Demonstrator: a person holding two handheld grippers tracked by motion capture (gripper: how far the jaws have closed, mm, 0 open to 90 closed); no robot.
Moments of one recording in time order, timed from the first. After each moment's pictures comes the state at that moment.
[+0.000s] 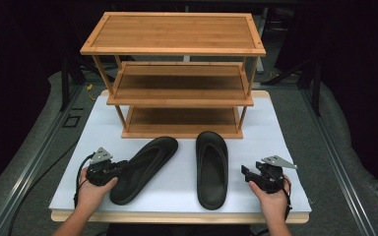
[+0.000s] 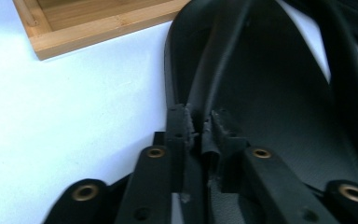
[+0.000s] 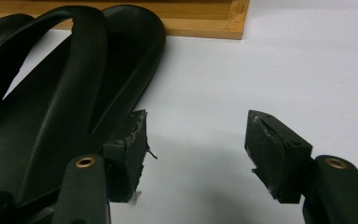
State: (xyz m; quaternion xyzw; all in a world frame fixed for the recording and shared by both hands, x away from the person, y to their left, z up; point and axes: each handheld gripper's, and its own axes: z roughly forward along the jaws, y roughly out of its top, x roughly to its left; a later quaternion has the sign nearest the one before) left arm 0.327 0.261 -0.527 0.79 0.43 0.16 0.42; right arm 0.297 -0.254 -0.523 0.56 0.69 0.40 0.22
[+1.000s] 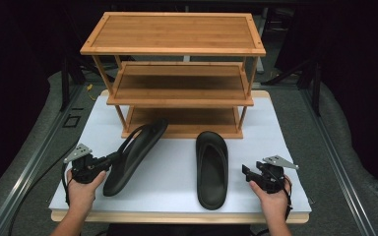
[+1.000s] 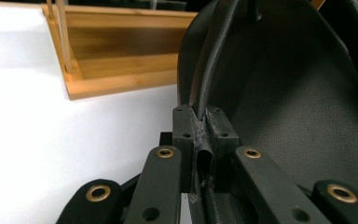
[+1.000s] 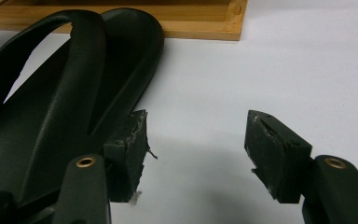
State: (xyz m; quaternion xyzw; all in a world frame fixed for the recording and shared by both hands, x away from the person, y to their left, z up) left arm 0.311 0.283 -0.494 0.70 0.47 0.16 0.52; right arm 0.297 -0.256 -0.523 0.56 0.69 0.41 0.22
